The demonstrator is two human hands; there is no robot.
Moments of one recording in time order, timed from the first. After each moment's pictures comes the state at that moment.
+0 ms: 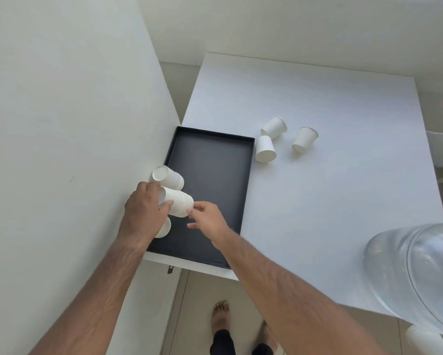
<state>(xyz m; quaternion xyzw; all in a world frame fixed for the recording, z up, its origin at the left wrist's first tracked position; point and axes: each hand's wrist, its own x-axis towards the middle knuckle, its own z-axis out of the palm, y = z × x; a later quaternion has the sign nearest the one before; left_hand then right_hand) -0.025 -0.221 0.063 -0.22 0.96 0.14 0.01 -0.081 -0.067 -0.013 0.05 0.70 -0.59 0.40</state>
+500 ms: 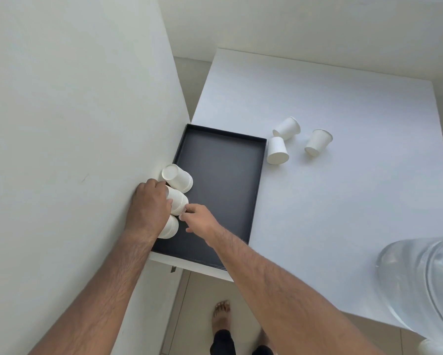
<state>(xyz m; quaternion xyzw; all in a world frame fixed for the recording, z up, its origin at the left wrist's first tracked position) -0.036 -0.243 0.053 -0.17 0.98 0.01 0.06 -0.080 -0.110 -0.017 0.00 0.72 -0.51 0.47</state>
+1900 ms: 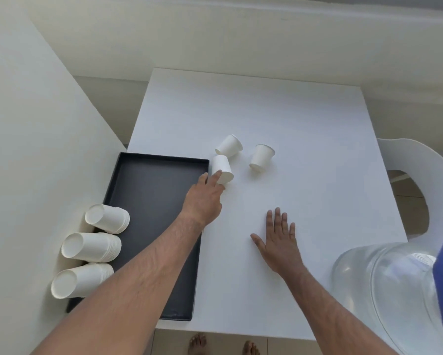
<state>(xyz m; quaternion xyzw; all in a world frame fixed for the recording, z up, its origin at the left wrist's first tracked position) -0.236 -0.044 -0.015 0.07 0.98 0.04 0.17 -0.169 0.211 -0.101 -0.06 0.97 -0.08 0.22</state>
